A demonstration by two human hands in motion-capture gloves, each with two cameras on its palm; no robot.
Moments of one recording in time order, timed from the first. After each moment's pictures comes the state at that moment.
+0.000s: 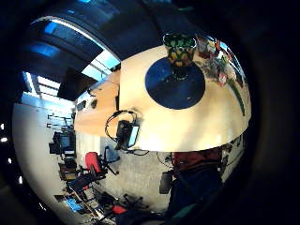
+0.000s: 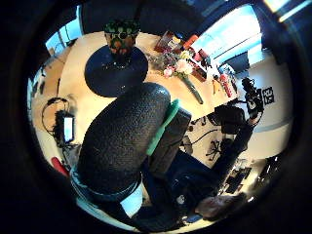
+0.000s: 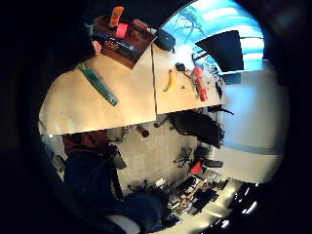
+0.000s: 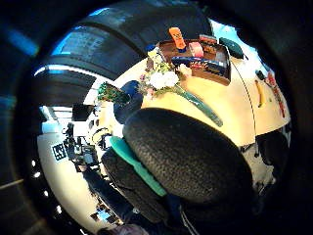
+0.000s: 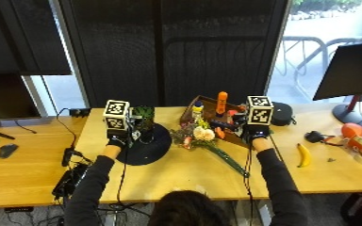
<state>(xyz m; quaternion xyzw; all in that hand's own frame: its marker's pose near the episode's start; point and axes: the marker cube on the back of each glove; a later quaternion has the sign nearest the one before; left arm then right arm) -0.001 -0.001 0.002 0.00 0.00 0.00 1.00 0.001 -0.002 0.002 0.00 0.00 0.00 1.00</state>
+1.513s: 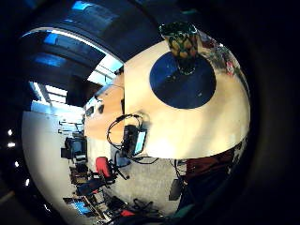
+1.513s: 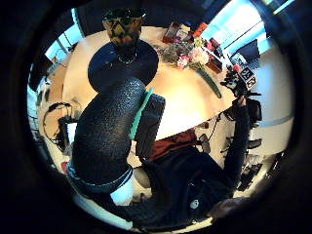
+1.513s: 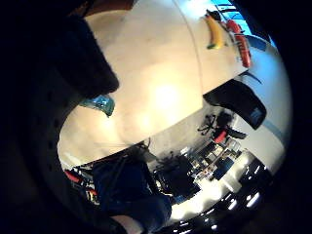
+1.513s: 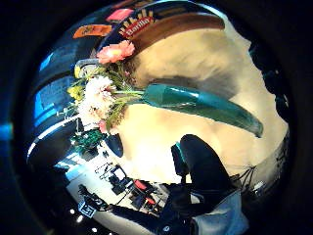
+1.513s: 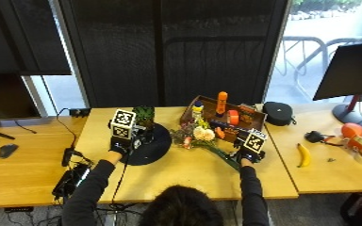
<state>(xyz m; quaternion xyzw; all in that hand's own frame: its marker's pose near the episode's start) 0.000 -0.008 0.062 0.00 -0.07 0.03 1.00 0.025 -0.098 0.242 -0.14 -0.12 0.20 0.96</state>
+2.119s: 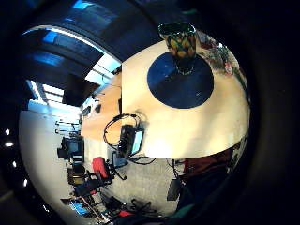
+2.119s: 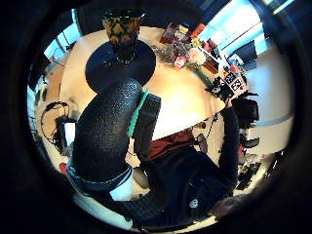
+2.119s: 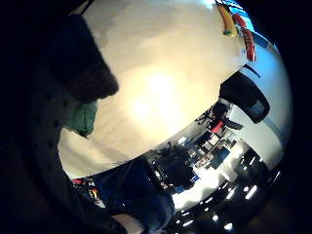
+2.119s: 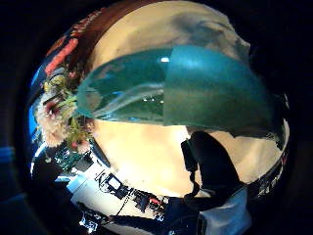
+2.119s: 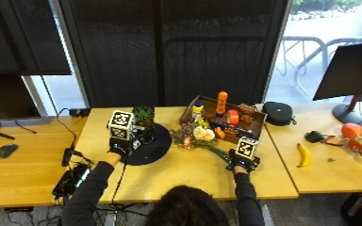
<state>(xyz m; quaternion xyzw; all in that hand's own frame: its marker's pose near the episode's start) -0.001 0.002 0.055 0.01 -0.05 0.03 1.00 -0.002 -0.062 0.277 -0.19 -0.07 0.21 0.96</state>
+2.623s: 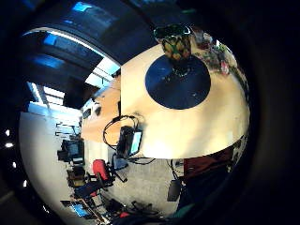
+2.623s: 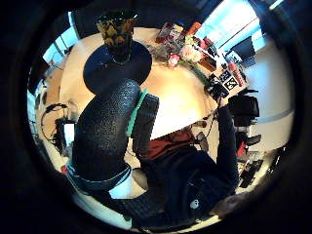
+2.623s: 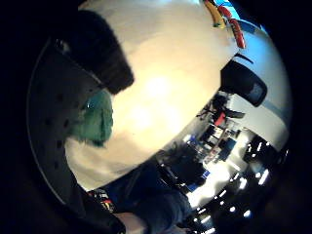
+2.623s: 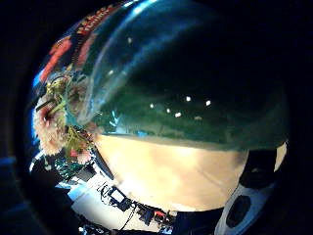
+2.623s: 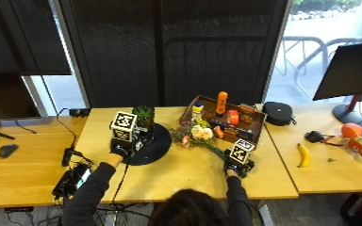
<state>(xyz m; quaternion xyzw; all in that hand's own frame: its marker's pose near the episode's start) 0.012 0.006 0.055 0.02 -0.05 0.05 1.00 -0.030 -0.064 0.287 -0.08 -0.07 0.26 0.96</state>
